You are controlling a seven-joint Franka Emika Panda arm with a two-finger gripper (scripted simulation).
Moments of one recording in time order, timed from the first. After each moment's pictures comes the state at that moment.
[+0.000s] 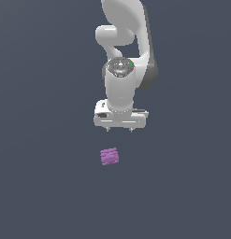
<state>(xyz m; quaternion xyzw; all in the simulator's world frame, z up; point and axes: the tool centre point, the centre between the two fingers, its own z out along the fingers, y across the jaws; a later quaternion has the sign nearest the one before) 0.008 0.020 0.166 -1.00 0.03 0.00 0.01</state>
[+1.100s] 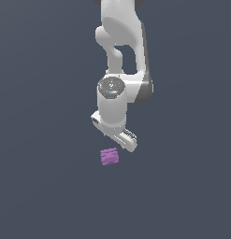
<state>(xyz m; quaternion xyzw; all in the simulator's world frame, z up) 0.043 -0.003 0.131 -0.94 0.34 0.00 0.01</state>
